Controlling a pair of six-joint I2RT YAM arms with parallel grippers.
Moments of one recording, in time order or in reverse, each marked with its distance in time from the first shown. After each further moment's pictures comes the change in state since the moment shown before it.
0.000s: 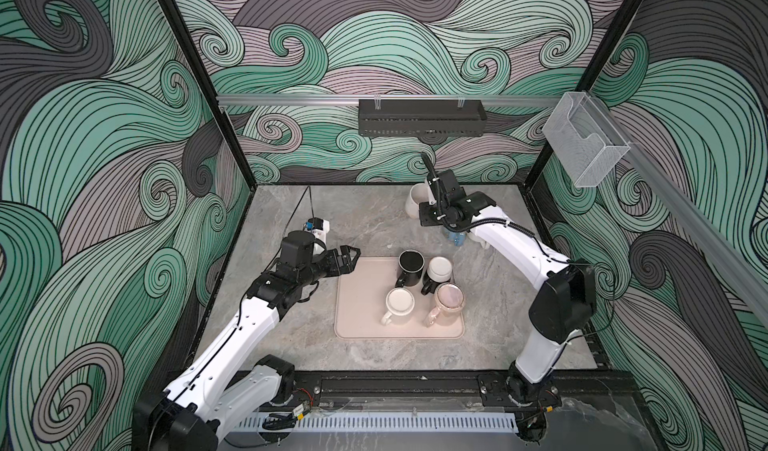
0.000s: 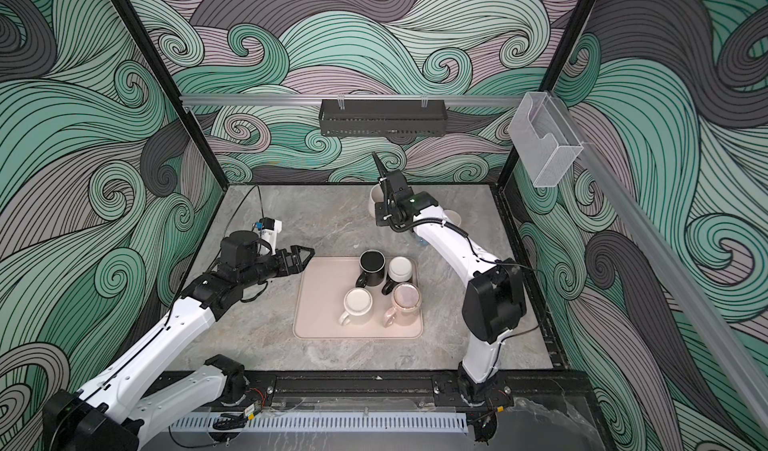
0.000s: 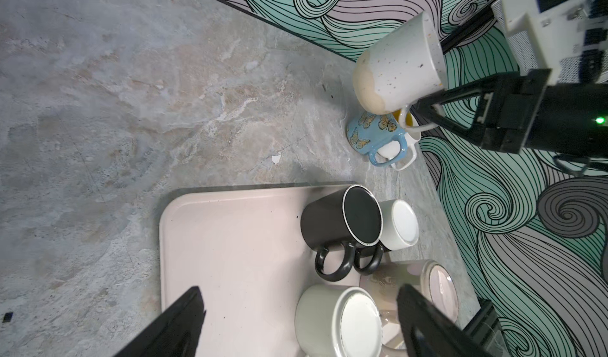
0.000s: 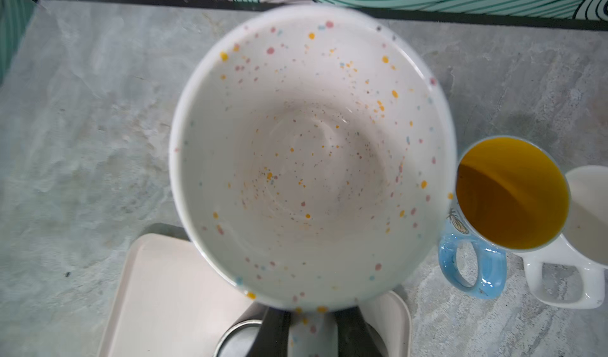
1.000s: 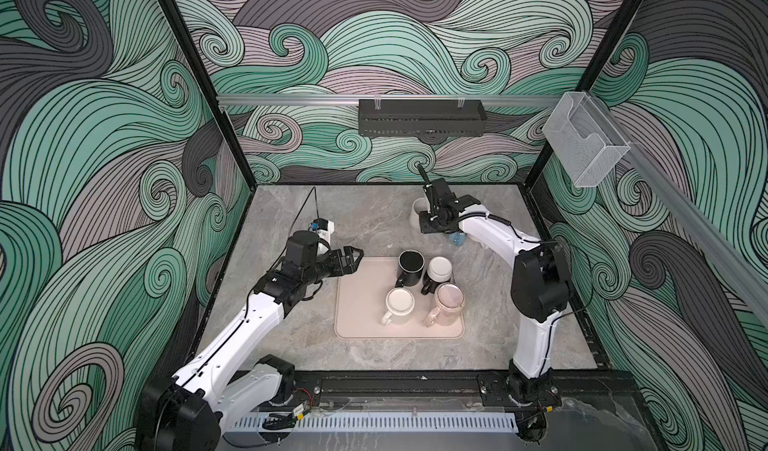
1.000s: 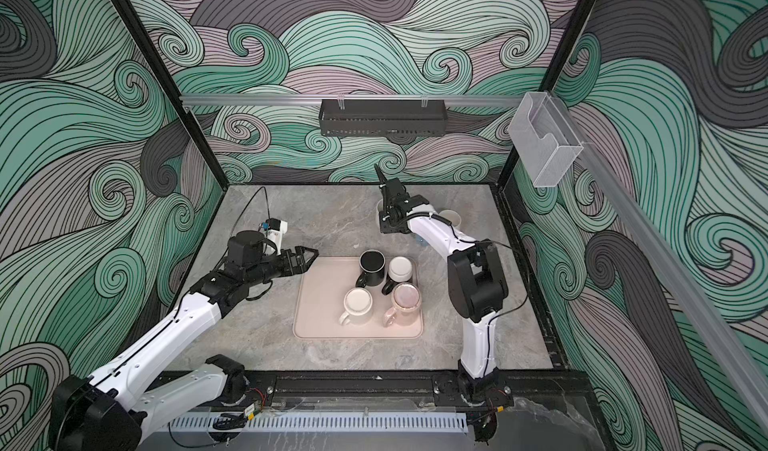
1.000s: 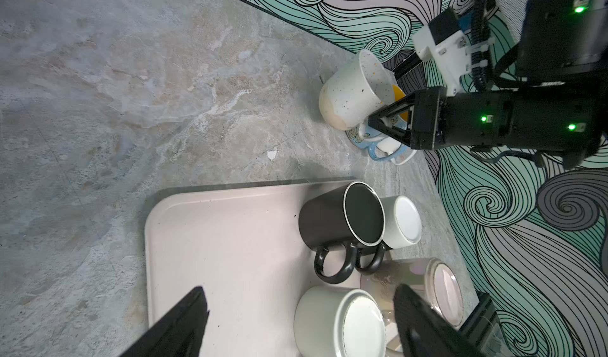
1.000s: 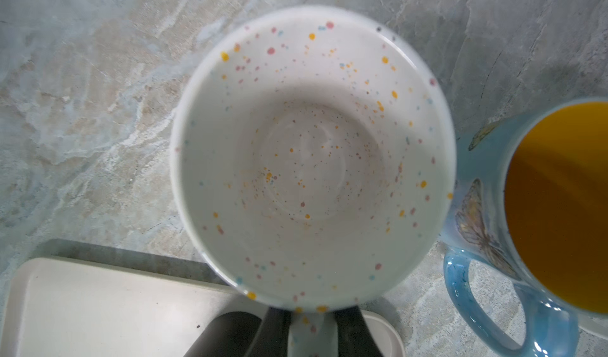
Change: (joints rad) left arm -0.005 0.053 -0.026 0.071 0.026 0.001; right arm -0.056 0.166 -0.017 0.038 -0.011 -0.017
